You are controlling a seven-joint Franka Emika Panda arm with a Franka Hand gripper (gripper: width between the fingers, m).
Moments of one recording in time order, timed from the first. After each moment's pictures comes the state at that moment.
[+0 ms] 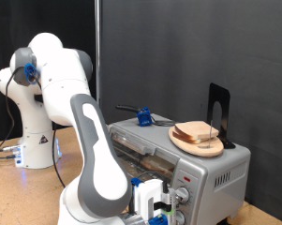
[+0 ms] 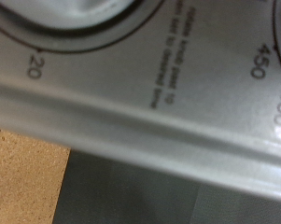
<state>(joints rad) -0.14 1.00 -0.08 -1.38 1.42 1.52 -0.28</state>
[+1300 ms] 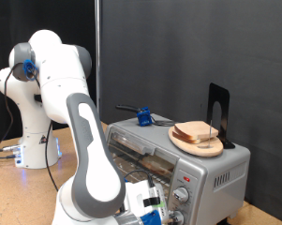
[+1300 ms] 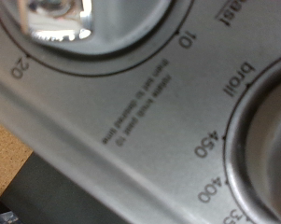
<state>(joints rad) -0.15 0.97 -0.08 -1.46 1.46 1.56 -0.73</state>
